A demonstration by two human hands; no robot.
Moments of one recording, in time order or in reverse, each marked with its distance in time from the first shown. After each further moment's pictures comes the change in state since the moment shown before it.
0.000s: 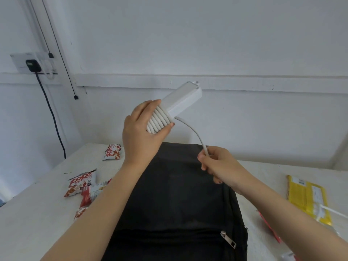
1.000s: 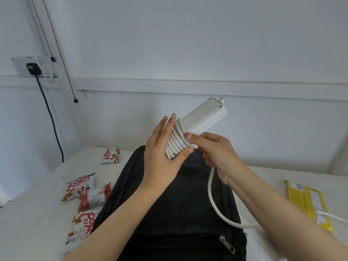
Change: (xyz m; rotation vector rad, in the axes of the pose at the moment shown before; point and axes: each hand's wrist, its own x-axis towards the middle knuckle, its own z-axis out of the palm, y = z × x) left_hand -0.038 0.028 0.021 -0.283 -0.108 -0.022; right_hand -0.003 -0.040 0.000 0.417 0.060 -0.152
